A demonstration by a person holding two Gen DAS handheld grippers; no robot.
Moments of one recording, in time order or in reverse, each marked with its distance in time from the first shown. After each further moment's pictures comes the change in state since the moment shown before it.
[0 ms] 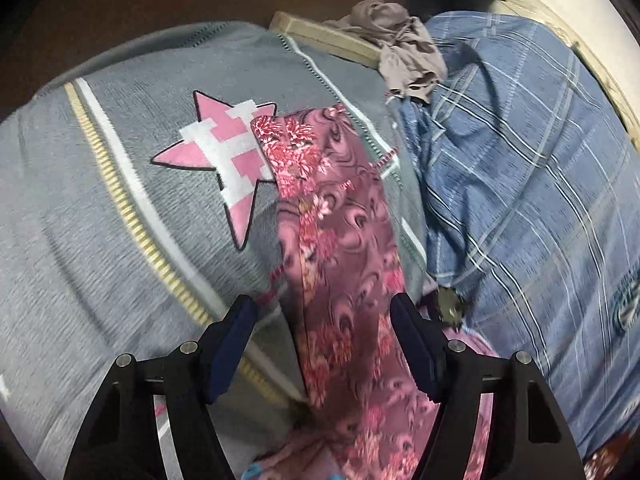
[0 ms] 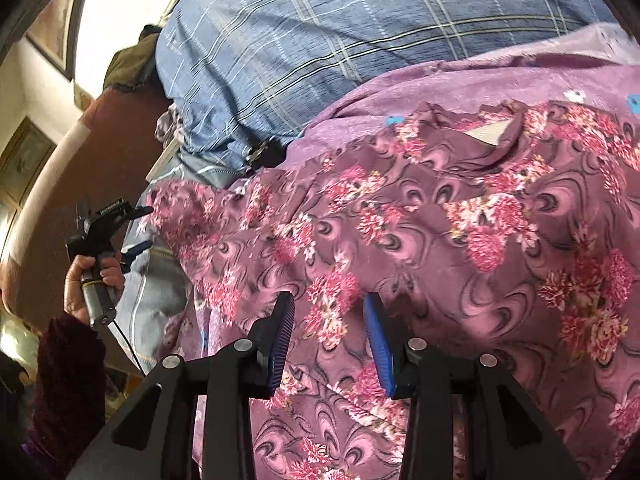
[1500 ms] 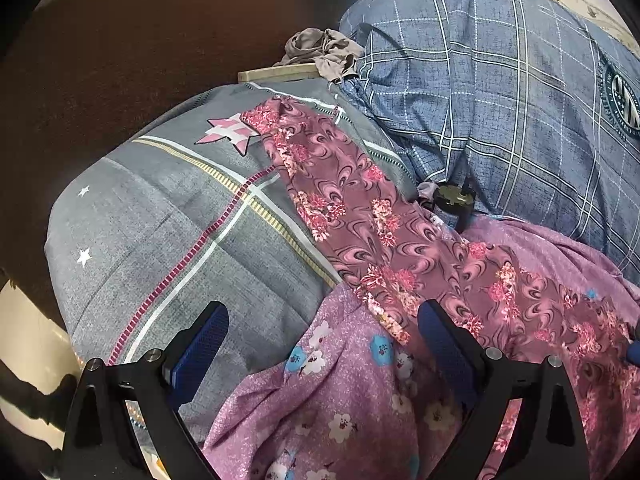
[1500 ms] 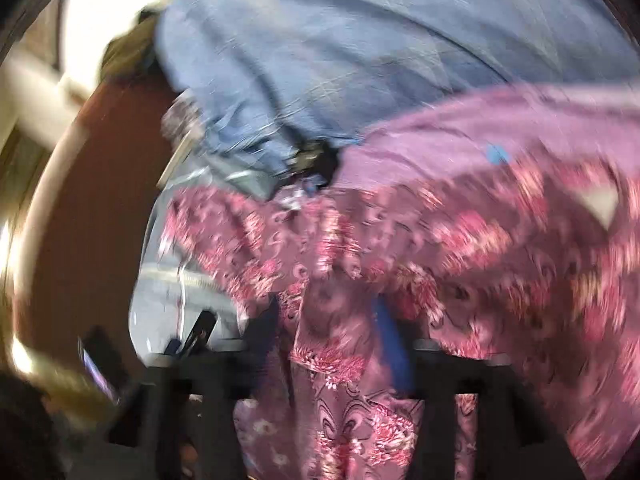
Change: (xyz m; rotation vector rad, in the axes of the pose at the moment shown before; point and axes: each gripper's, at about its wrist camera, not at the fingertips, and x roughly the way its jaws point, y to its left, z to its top) left arm -0.078 -0.051 -0.186 0.437 -0.217 0.265; right arm 0.040 0.106 0.067 -0.073 0.100 -0.041
